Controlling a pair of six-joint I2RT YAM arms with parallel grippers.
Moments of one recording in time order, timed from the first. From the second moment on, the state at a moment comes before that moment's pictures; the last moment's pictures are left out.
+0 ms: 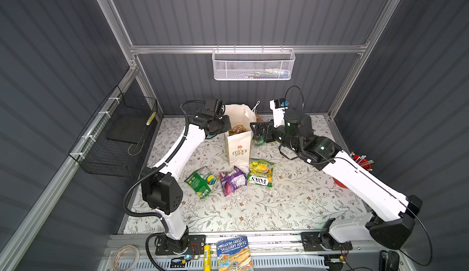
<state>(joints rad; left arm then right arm) -0.43 1.77 1.78 -0.82 0.07 -0.53 0.77 1.33 1.45 -0.45 0.19 0.37</state>
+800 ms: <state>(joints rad) -0.43 1.77 1.78 -0.82 0.07 -0.53 0.64 1.05 0.72 -0.32 0.21 0.54</state>
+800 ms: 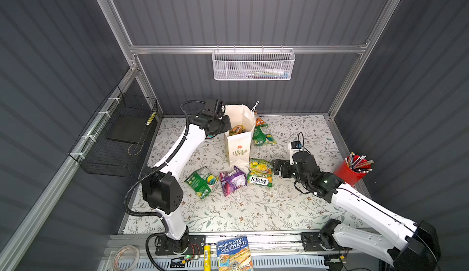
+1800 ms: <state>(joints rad) -0.43 1.78 1.78 -0.81 0.07 -0.52 0.52 1.61 0.74 -0.02 -0.01 0.76</state>
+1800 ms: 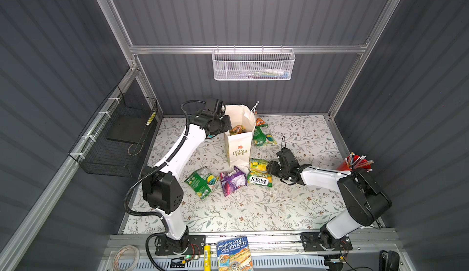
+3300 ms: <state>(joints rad) -0.43 1.78 1.78 -0.80 0.10 -0.52 0.50 1.09 0.62 -0.12 -0.07 0.75</state>
